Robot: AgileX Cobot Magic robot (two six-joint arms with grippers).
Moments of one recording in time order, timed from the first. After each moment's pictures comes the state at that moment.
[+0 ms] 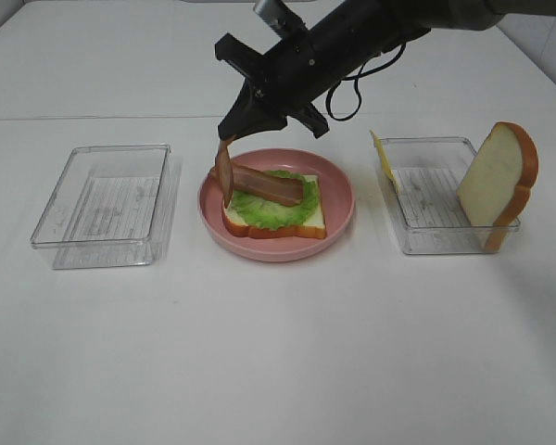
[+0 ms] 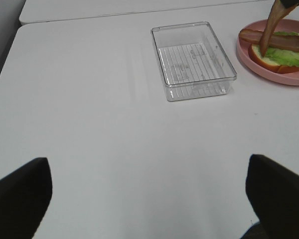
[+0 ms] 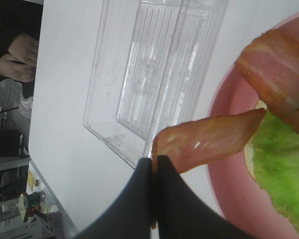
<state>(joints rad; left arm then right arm) -0.07 -0.01 -0.52 0.00 1.08 -0.01 0.38 2.30 -1.88 0.86 0.96 -0.27</state>
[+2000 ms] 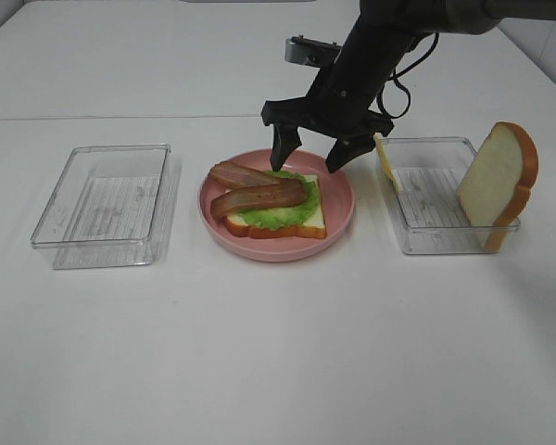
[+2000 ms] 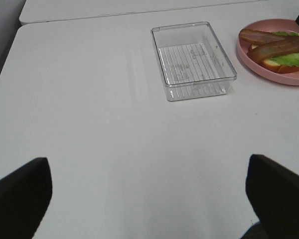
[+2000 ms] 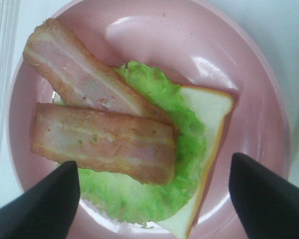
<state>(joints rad) -0.07 -0.01 -0.52 0.00 1.08 -0.01 0.38 2.30 -1.88 0.28 0.93 -0.04</state>
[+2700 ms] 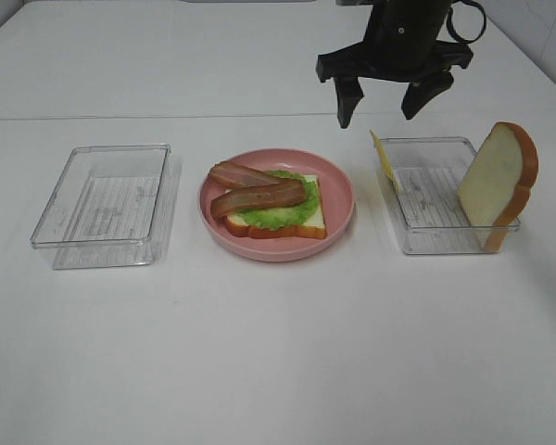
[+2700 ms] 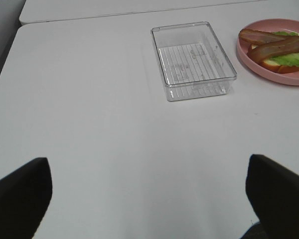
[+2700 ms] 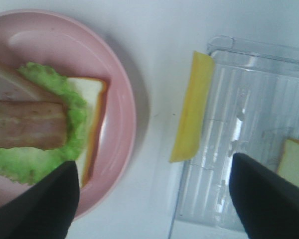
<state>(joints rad) -0.07 -0.01 -0.52 0.00 1.08 -0.01 0.35 2.15 -1.90 -0.07 1.09 0.15</state>
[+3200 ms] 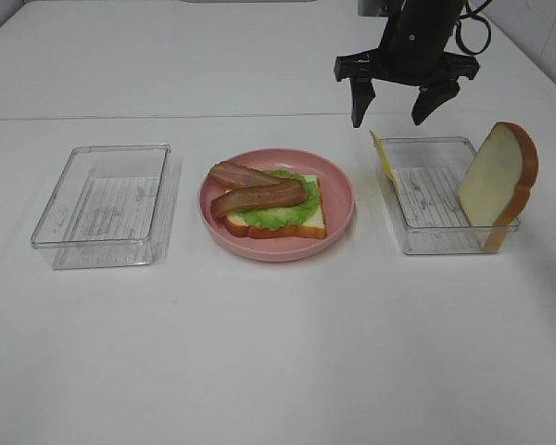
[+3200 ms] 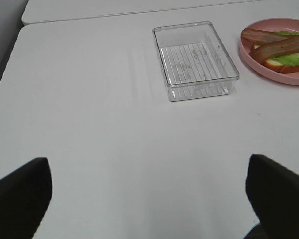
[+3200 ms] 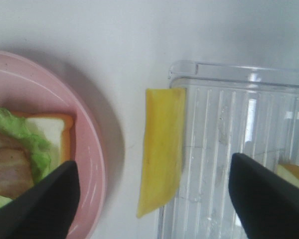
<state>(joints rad) -0.07 -0.01 -0.52 0.00 1.08 -0.01 0.27 2.33 -2.13 -0.01 1.16 0.14</state>
